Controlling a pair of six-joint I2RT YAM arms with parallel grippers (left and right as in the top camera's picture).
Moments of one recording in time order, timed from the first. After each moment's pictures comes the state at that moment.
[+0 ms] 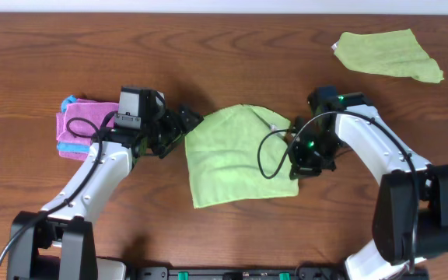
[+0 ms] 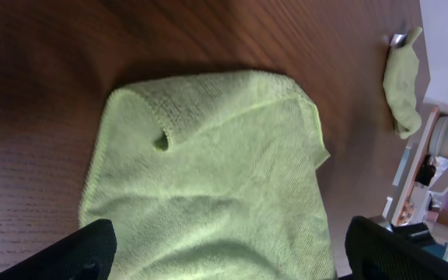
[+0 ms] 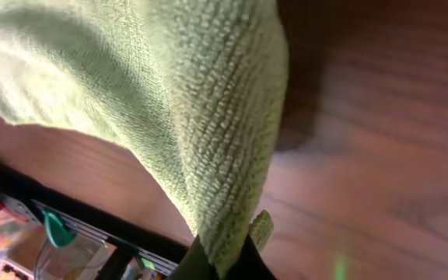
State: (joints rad) left arm -0.18 1.53 0.88 -0.31 0.54 -0.85; right arm 0.18 1.78 1.17 -1.21 -0.36 0.09
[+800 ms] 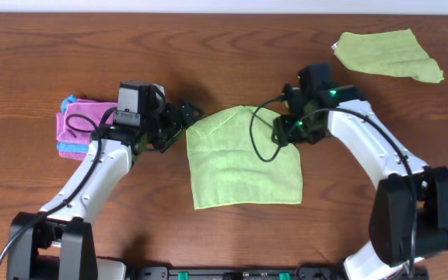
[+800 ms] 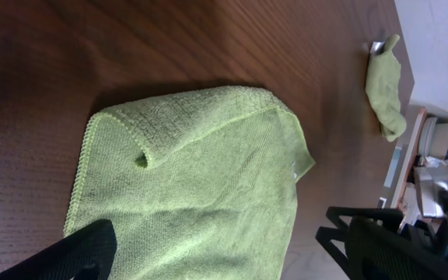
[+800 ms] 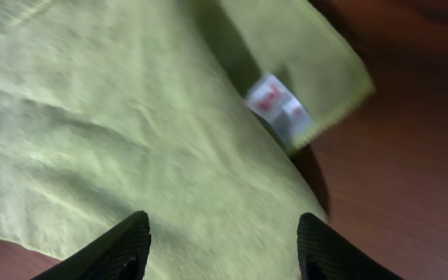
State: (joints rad) left arm -0.18 1.53 0.90 -0.29 0.54 -0.85; right arm 0.25 1.78 1.25 -0.85 -0.25 0.03
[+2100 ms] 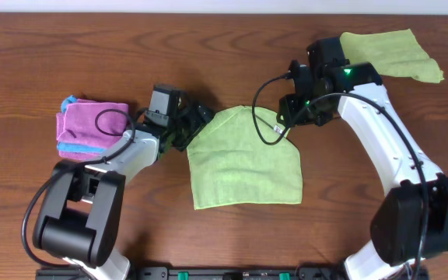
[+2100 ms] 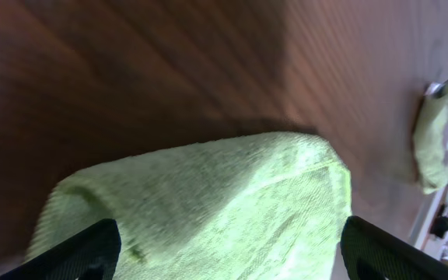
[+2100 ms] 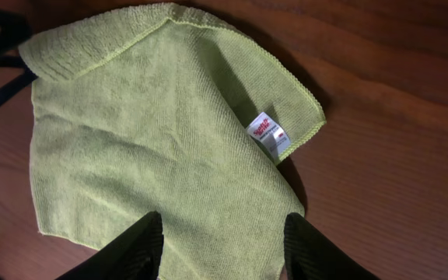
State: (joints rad) left arm -0.30 1.78 0.91 -0.02 0.38 -1.06; right arm 0.22 1.78 1.48 -1.03 -0.26 0.03
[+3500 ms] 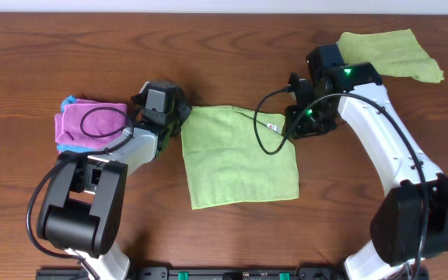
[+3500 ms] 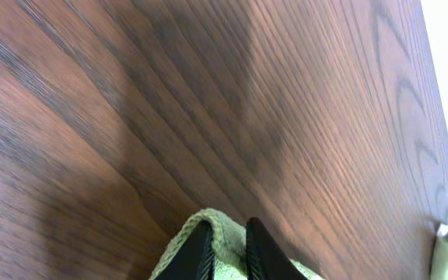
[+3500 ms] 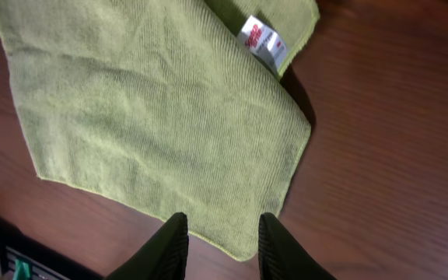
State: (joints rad) left arm -0.26 1.83 0.91 0.11 0.04 -1.14; right arm 0.22 1.78 1.48 -1.18 -0.27 -0.01
